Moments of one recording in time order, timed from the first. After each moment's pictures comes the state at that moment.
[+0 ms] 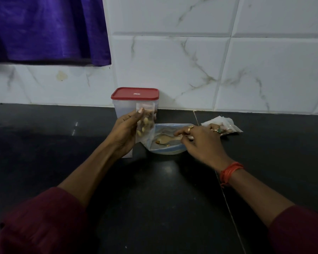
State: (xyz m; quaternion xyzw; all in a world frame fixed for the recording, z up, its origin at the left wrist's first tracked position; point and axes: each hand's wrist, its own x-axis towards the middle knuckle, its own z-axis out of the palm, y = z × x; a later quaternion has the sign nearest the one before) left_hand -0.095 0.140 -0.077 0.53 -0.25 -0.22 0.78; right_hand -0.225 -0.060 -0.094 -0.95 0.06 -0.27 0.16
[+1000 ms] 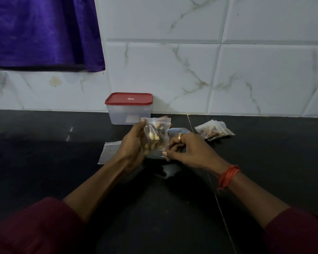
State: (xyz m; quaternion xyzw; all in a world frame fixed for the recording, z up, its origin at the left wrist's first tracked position) left_hand -0.138 0.108 -0.082 0.51 -0.18 -0.24 0.80; right_hand -0.238 -0.052 -0.080 -0.92 -0.04 -0.16 0.36
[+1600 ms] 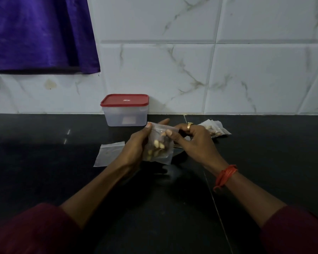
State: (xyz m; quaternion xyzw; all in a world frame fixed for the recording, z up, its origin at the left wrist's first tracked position) left_hand -0.145 0.105 -0.087 0.60 -0.32 -0.24 0.69; right_hand -0.236 -0.058 -0.081 -0.83 -0.04 -0.32 0.46
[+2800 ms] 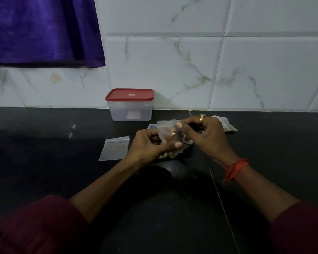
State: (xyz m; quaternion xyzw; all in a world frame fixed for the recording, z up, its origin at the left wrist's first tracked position) left_hand -0.155 0.105 -0.096 0.64 -0.37 -0.16 0.65; right_hand -0.233 -0.072 -0.082 -0.81 -0.05 -0.36 0.46
